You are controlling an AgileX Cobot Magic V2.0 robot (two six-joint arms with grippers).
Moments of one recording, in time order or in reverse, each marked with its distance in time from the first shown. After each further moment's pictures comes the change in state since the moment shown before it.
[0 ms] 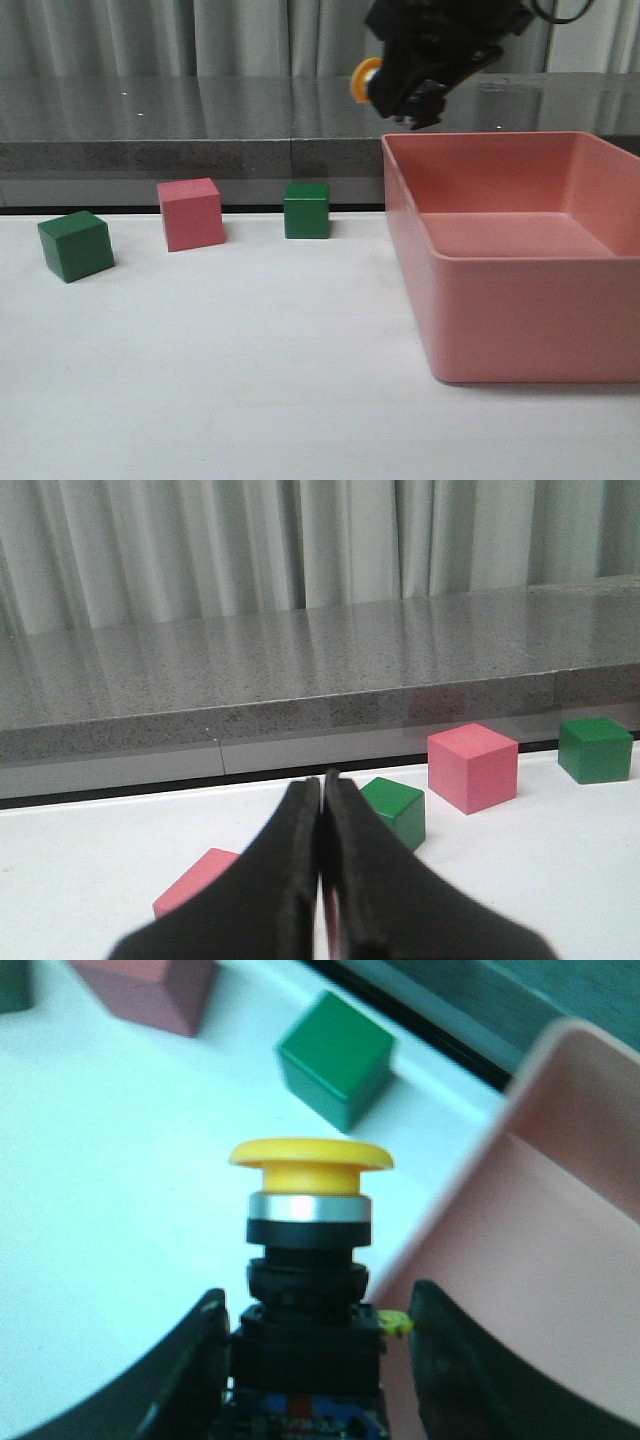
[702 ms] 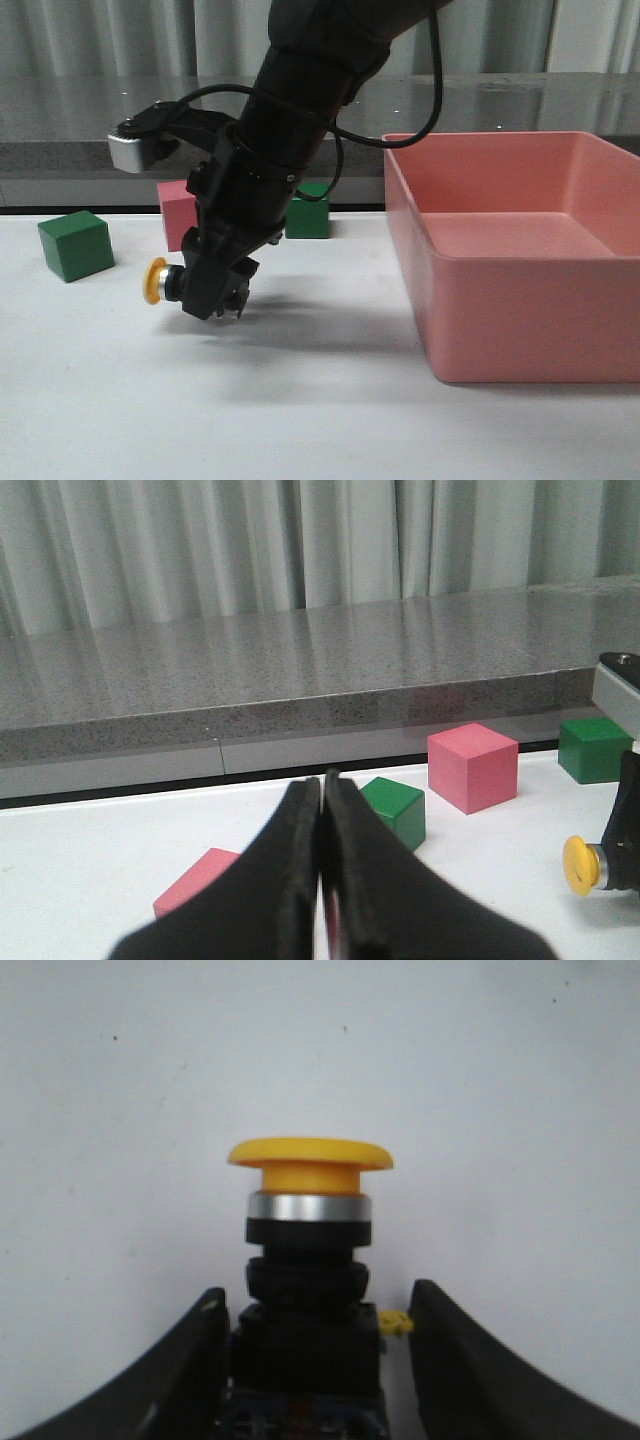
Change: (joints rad) left arm 0.000 0.000 0.000 0.000 0.000 0.000; right arm 0.292 0.402 -0.168 0.127 -0.019 -0.553
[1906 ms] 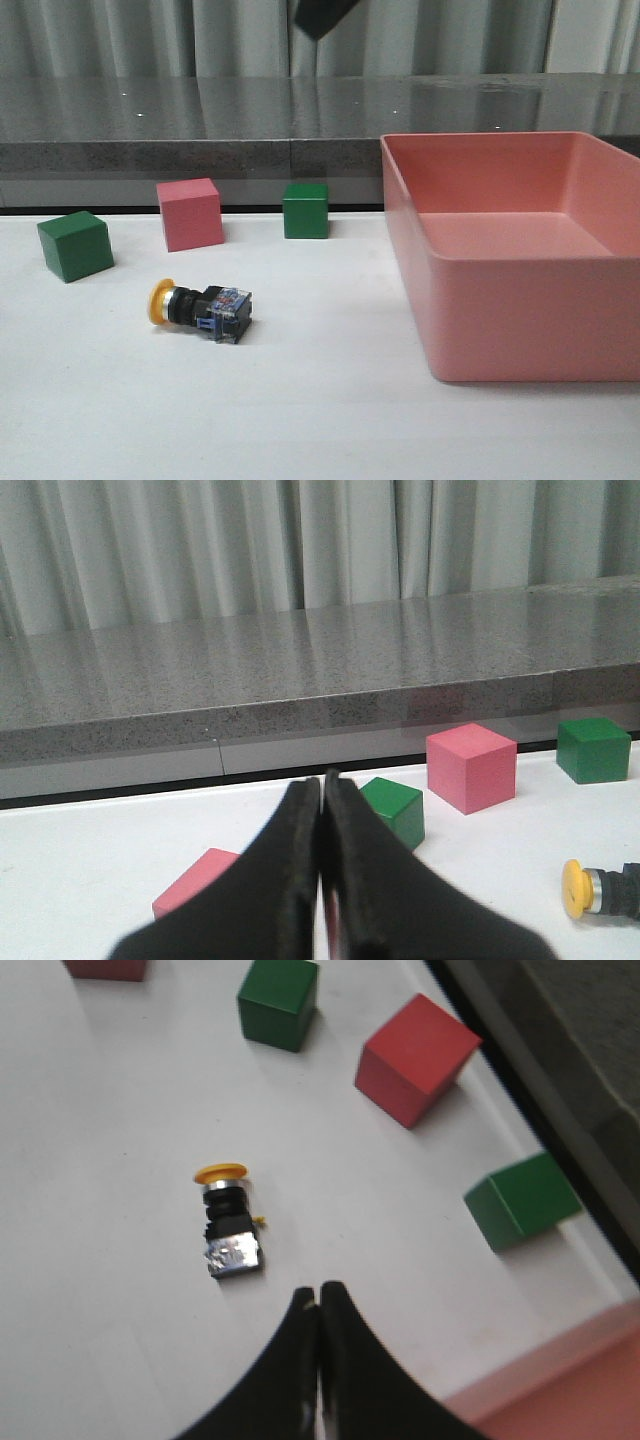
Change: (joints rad) left arm 0.000 0.000 0.000 0.000 0.000 0.000; right arm -0.195 -0.479 0.047 -0.004 0.209 0.291
